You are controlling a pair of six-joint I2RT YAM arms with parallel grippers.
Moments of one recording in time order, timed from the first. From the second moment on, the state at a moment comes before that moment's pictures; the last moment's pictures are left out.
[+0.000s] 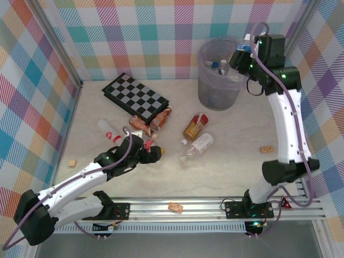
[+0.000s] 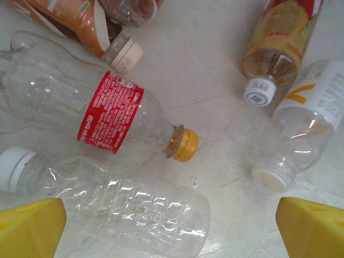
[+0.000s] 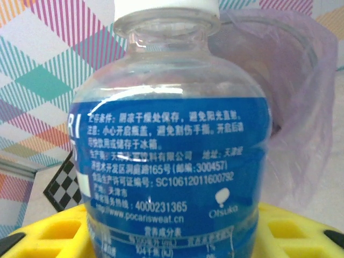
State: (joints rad) left arm -0.73 0.96 0.63 -0.45 -0.12 -0.69; right arm 0.17 1.68 2.21 -1.03 -0.03 0.47
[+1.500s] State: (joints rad) left arm -0.73 0.90 0.65 -0.56 -0.16 -0.71; right arm 0.03 2.35 2.69 -0.96 -0.22 0.46
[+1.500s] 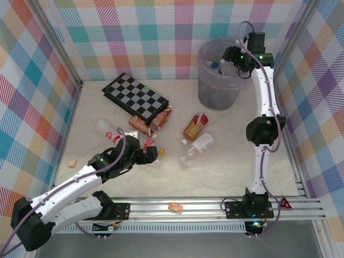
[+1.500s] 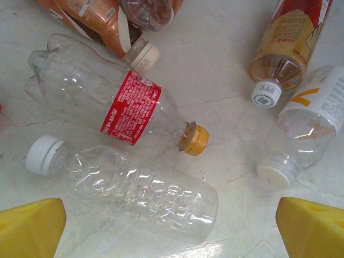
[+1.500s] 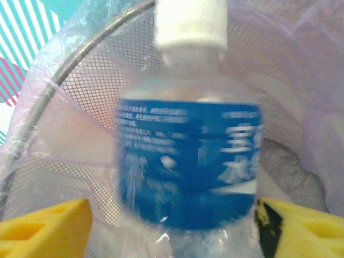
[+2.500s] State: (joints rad) left arm -0.73 0.90 0.66 -0.56 -0.17 -0.70; right arm 0.06 1.82 2.30 -0.96 -0.23 0.41
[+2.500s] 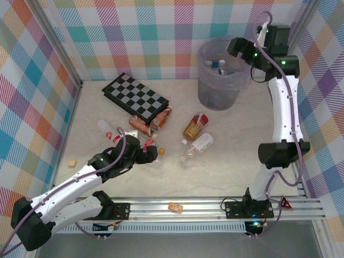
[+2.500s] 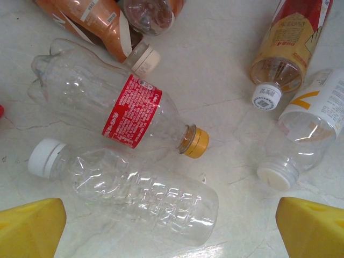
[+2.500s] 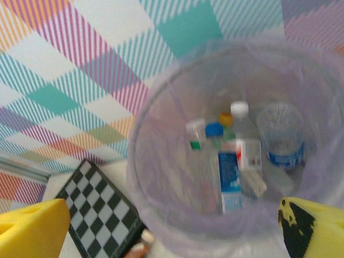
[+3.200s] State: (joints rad) left arm -0.73 0.99 0.67 -0.52 -0.17 -0.69; right arm 0.29 1.40 1.39 -0.99 -0.12 0.68
